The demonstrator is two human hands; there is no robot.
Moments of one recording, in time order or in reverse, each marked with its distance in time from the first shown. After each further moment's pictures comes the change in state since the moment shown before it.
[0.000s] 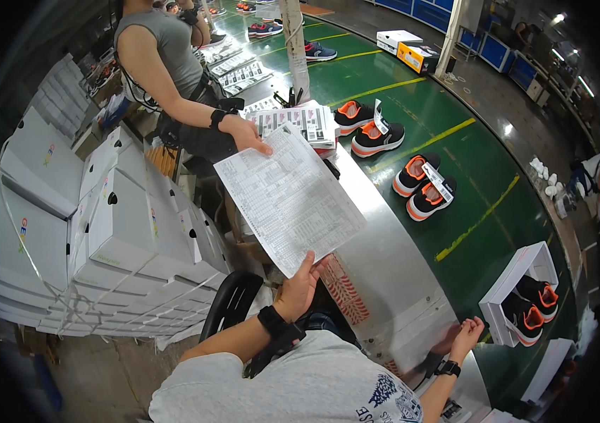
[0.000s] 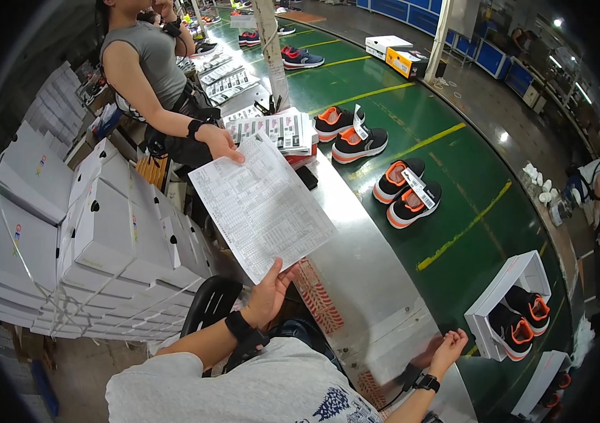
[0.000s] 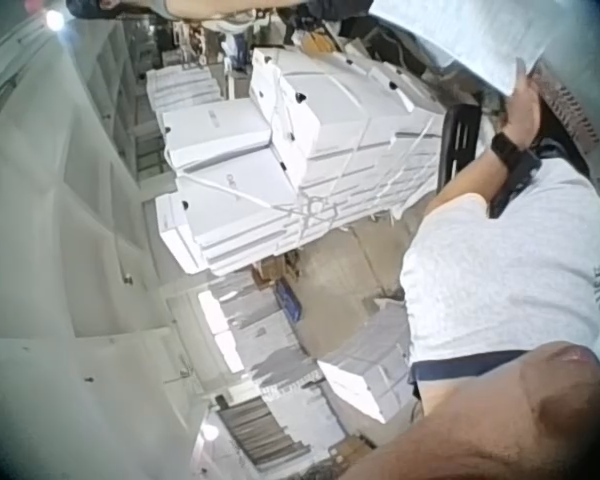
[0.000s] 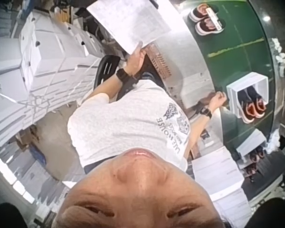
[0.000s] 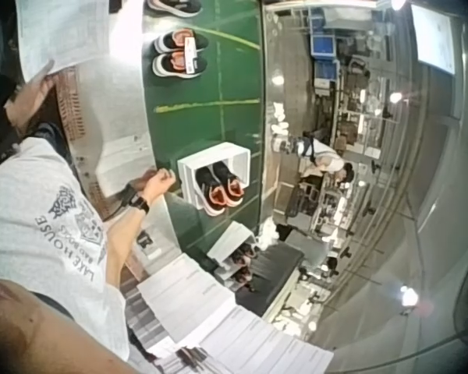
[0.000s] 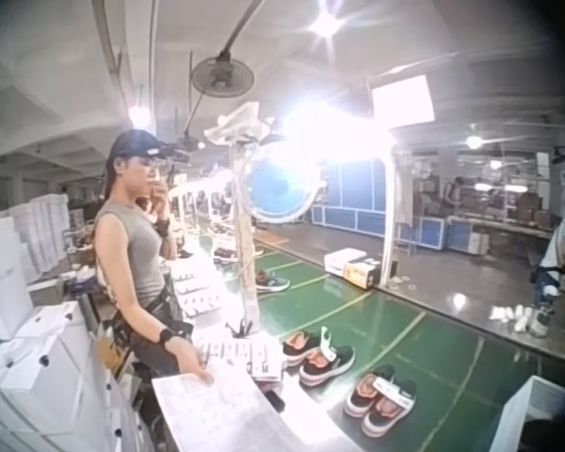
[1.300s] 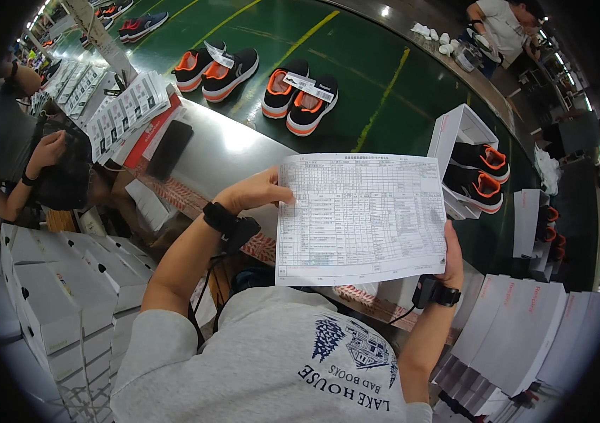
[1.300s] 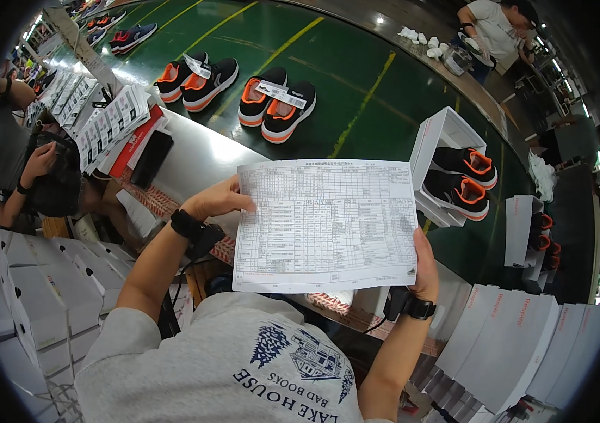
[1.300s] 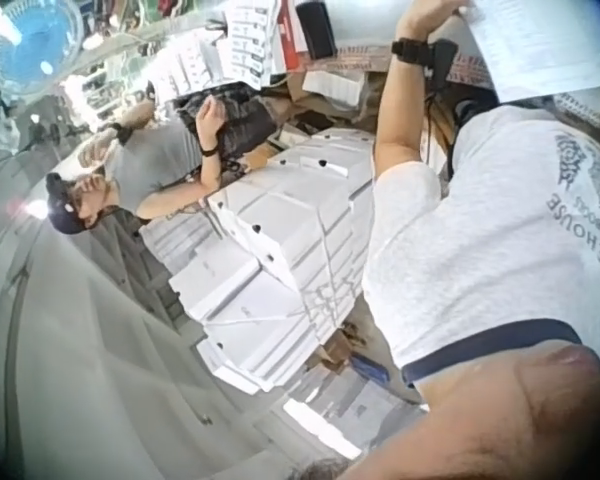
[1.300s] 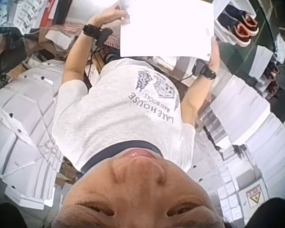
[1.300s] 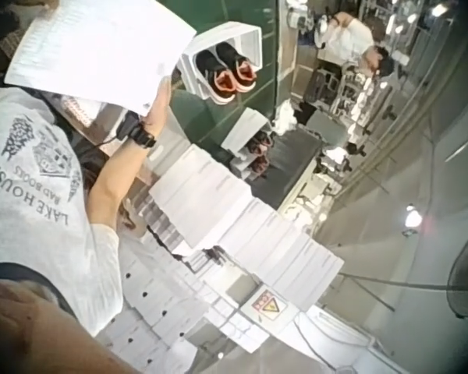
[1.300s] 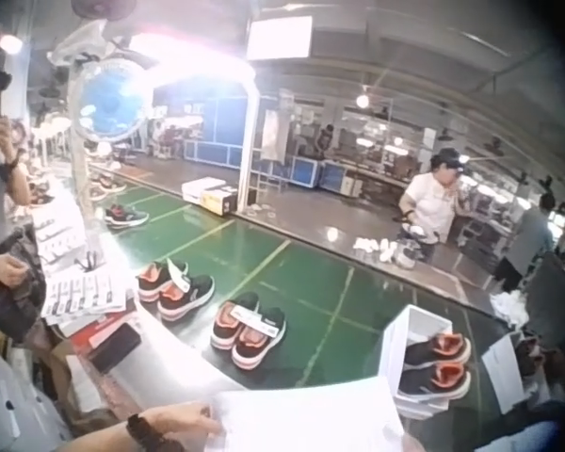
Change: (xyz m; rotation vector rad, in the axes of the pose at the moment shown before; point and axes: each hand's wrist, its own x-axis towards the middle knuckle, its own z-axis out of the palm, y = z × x) left_hand 0.090 -0.045 0.125 0.943 -1.196 -0.632; right_hand -0.043 -0.146 -0.069 0.718 -0.418 0.402
